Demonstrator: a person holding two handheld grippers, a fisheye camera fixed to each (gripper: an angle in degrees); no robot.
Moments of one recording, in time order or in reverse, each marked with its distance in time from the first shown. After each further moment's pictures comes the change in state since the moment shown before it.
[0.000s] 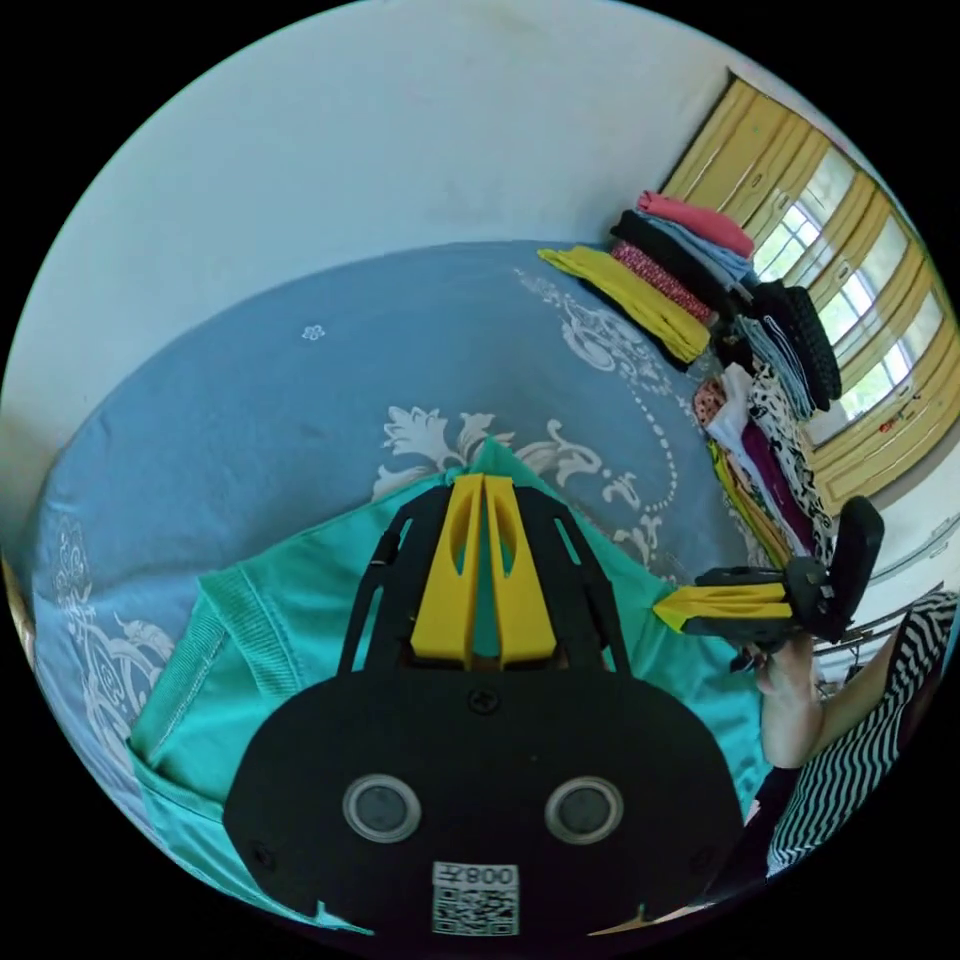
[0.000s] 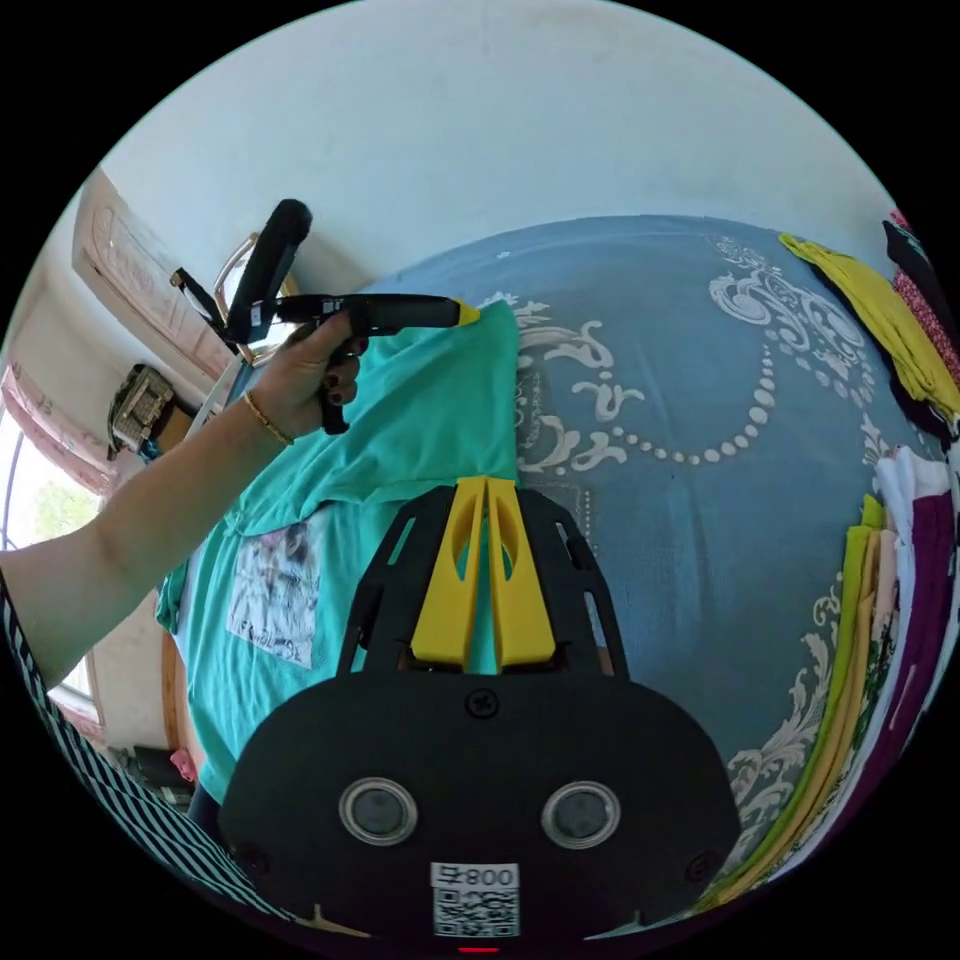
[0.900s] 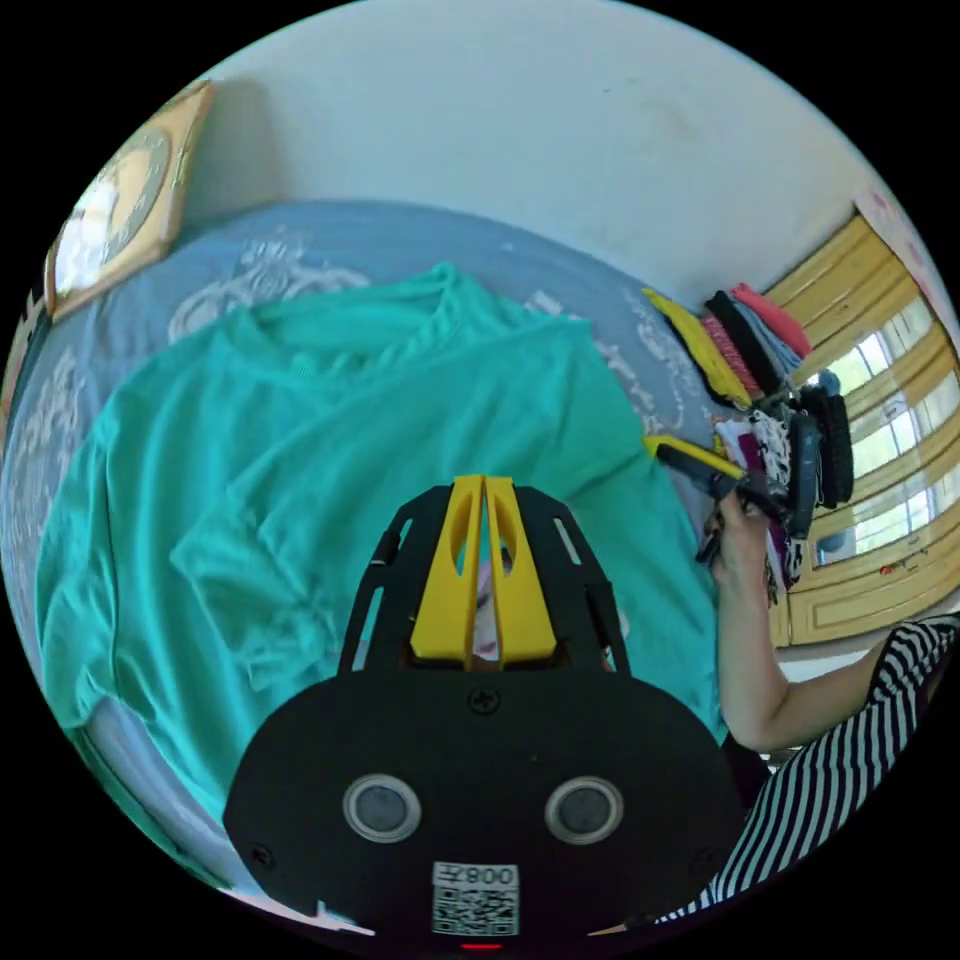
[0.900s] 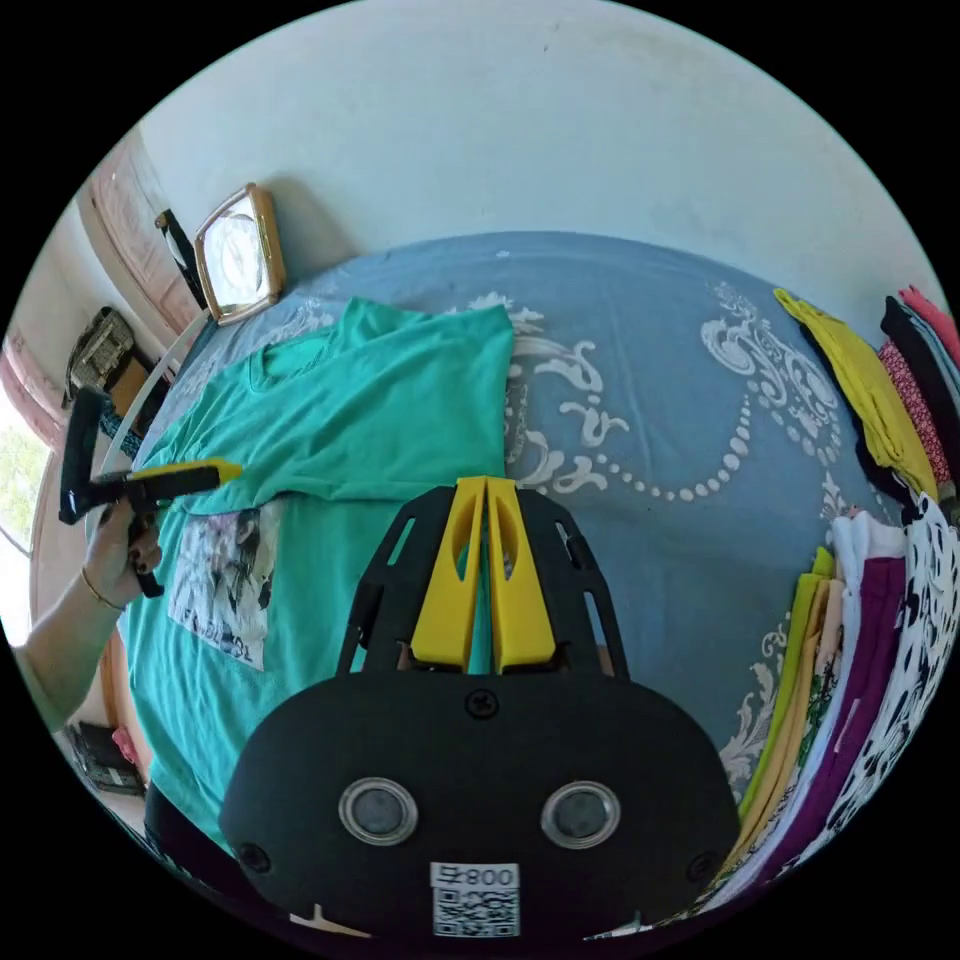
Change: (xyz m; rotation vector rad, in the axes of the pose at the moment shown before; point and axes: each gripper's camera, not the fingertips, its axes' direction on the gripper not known) left arm 0.045 0.228 -0.307 -0.062 -0.111 -0.557; right arm -0.082 -0.017 0.044 -0.044 0.160 -0.113
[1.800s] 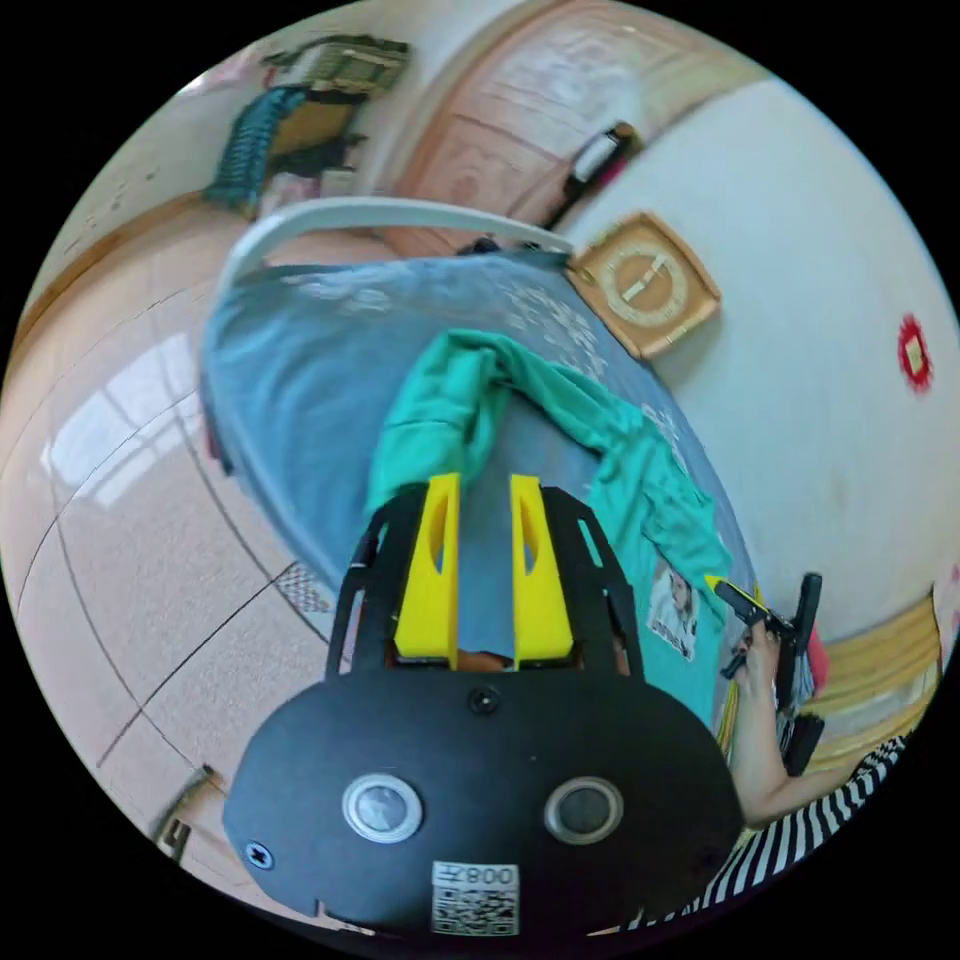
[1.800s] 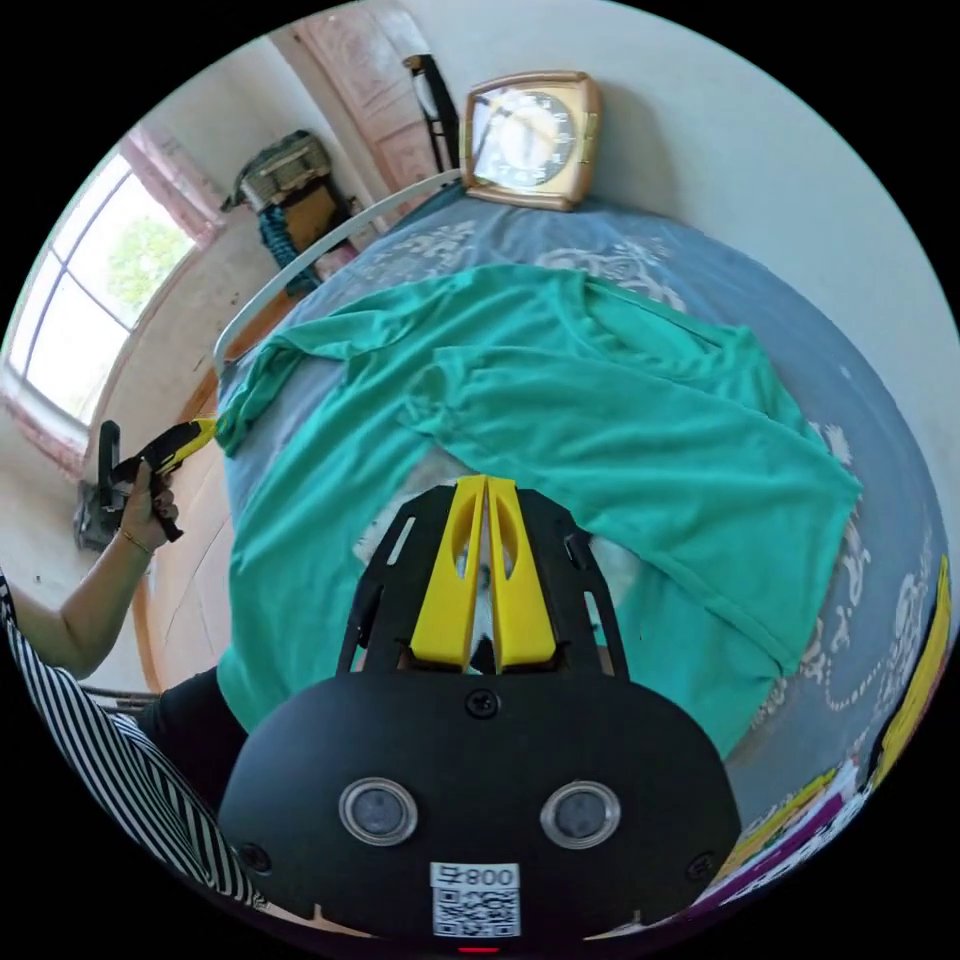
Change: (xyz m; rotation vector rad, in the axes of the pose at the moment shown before) left arm -0.127 0.414 -0.468 0.549 -0.190 -0.906; right arm -0.326 -0.036 0.081 -0.243 -0.315 -0.554
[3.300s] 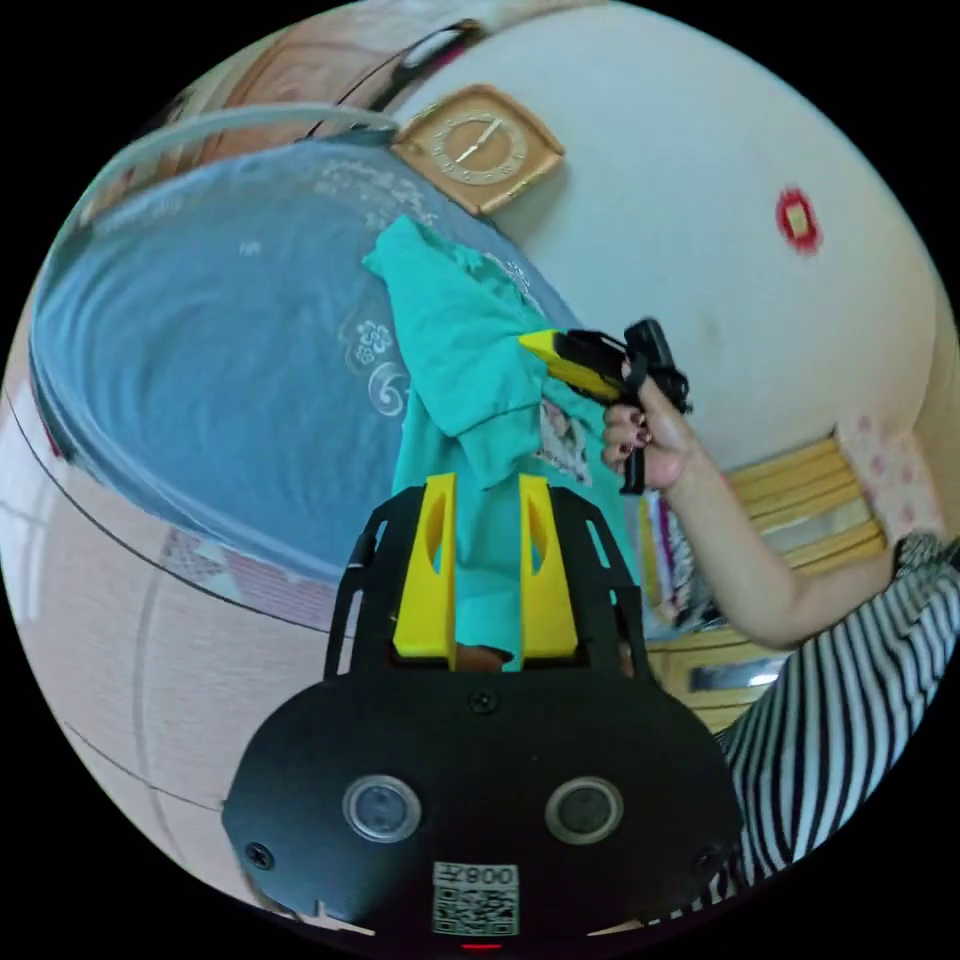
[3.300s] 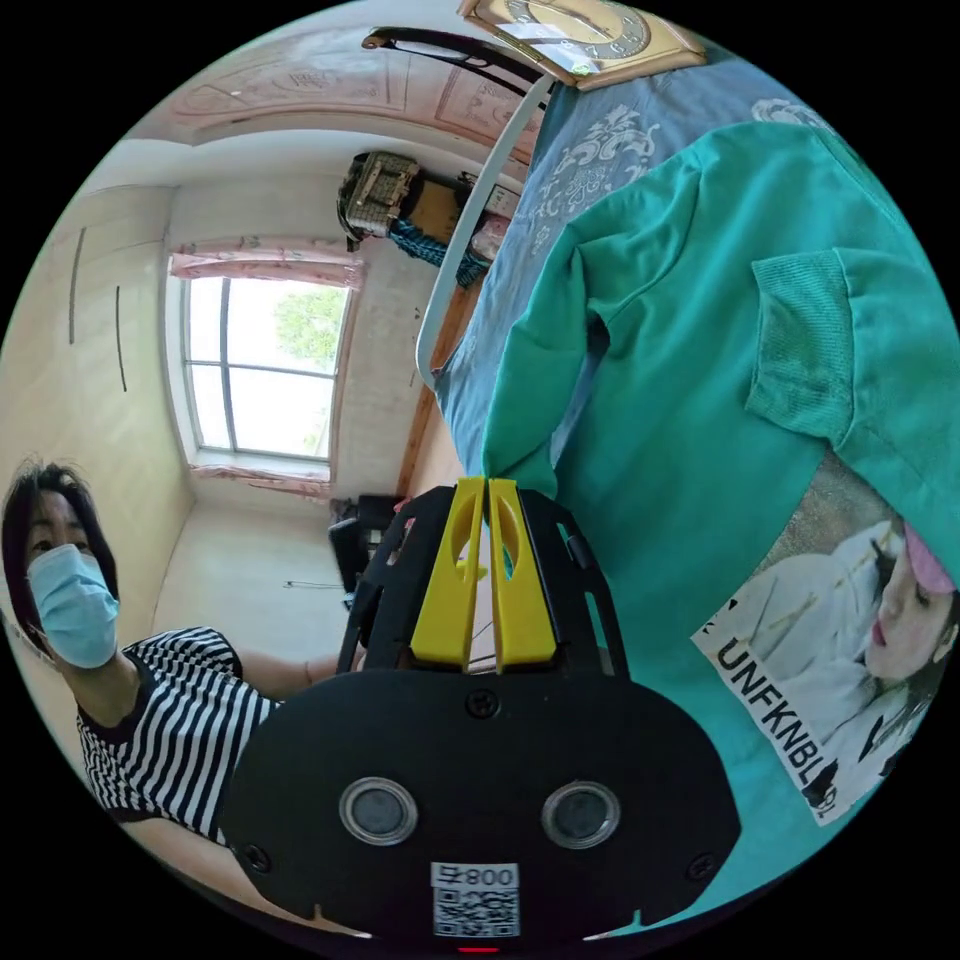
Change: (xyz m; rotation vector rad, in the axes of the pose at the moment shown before) left arm 0.065 0.078 -0.126 -0.383 0.561 0.208; right arm 0.012 -0.094 0.137 -0.150 -0.809 0.182
